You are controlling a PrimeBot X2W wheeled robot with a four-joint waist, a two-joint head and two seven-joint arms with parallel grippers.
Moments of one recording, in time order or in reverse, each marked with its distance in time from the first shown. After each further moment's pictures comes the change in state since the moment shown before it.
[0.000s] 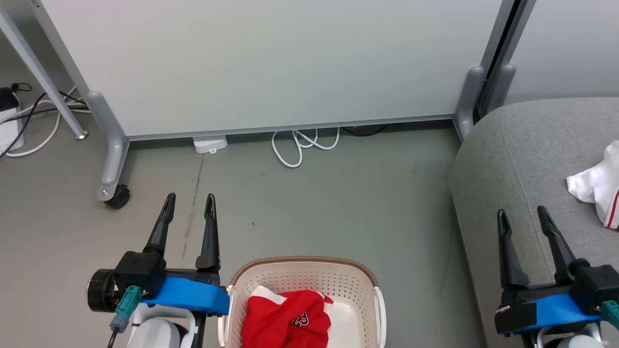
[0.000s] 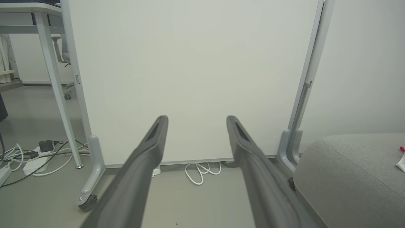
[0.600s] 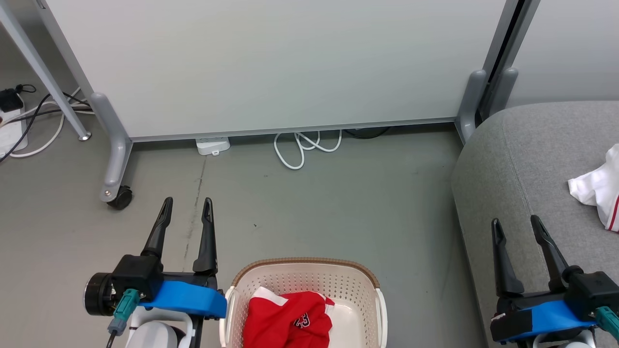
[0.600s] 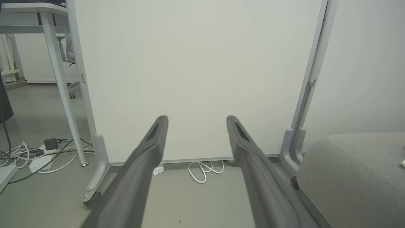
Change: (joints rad) left arm 0.016 -0.013 0.032 0.003 0.023 -0.021 0.000; right arm 0.022 0.007 0.013 0.013 0.009 0.000 0.000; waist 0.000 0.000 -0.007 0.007
